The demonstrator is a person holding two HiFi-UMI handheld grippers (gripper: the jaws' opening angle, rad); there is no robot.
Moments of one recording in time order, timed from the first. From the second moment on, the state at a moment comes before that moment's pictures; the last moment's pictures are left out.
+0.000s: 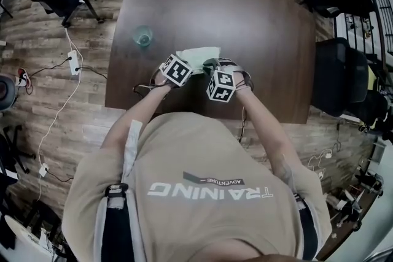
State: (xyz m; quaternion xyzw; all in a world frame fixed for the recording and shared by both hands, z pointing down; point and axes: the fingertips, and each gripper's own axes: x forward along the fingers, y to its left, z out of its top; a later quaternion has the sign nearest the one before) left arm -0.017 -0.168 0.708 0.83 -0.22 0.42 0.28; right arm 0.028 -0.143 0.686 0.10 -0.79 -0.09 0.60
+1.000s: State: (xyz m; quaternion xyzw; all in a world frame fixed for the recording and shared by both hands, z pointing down) left arm -0.020 -0.168 0.712 0.84 -0.20 0.47 0.20; right arm 0.016 -0.150 0.691 0.05 -0.76 -0.14 0.64
